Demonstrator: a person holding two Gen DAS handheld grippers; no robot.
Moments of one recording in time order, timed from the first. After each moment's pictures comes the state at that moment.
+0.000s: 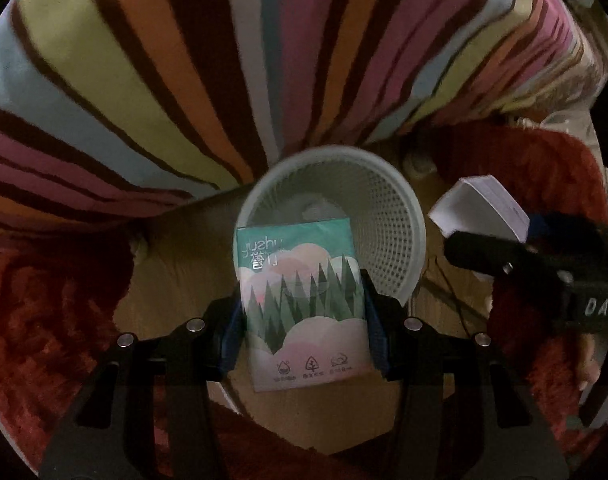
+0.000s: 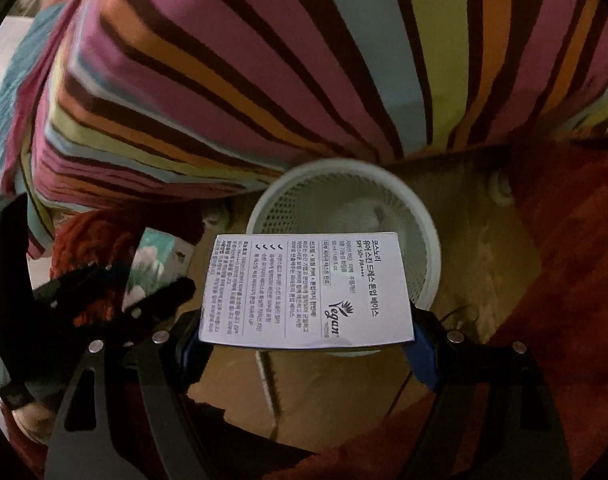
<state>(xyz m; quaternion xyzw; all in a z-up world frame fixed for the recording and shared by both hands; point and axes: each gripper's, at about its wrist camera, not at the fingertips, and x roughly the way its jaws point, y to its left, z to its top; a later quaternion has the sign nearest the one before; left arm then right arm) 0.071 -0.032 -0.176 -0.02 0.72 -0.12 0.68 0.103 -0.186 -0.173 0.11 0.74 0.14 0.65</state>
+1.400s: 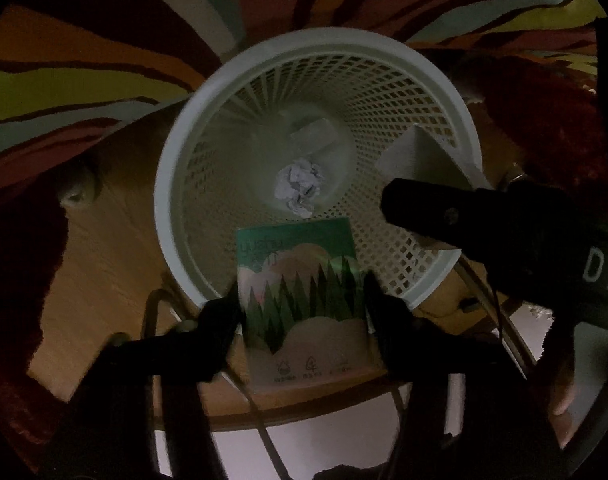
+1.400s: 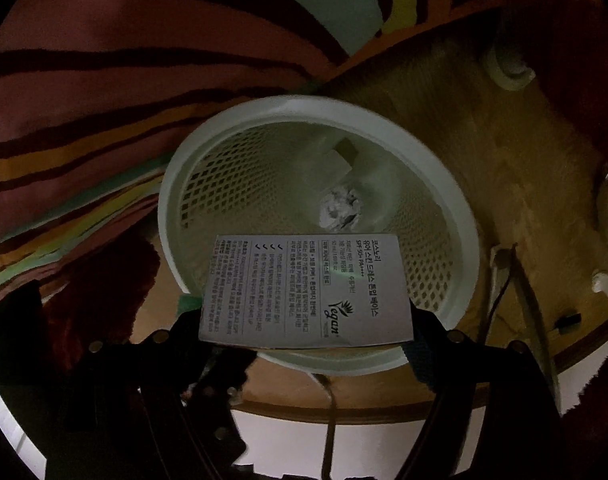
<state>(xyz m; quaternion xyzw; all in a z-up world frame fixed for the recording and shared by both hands) 0.087 -0.064 -0.314 -0.03 0.84 -0.10 0.53 0.120 -0.195 -0.304 0.21 0.82 0.02 0.52</state>
